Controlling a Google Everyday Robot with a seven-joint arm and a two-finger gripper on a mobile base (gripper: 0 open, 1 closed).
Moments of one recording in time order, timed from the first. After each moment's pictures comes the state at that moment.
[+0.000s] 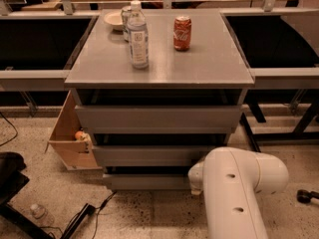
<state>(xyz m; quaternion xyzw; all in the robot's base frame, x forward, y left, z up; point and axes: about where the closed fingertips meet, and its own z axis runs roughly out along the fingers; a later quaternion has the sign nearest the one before) 0.639 -0.200 0.164 -0.64 0.77 -0.07 0.06</state>
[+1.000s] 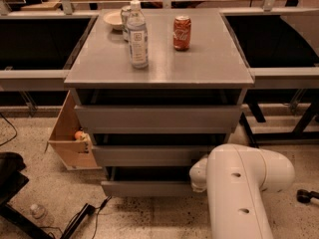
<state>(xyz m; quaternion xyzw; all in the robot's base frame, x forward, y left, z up) 0.640 -0.200 0.187 -0.64 0.77 -0.07 0.06</state>
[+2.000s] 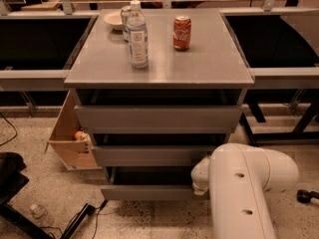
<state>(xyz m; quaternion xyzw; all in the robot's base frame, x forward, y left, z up) 0.628 -0.207 0.191 -0.63 0.77 -0.07 0.06</state>
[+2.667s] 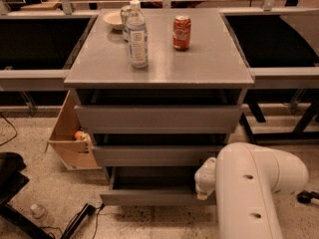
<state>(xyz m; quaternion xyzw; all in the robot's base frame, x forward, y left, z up) 0.608 -0.221 0.198 -0.62 0.78 -0.07 0.05</state>
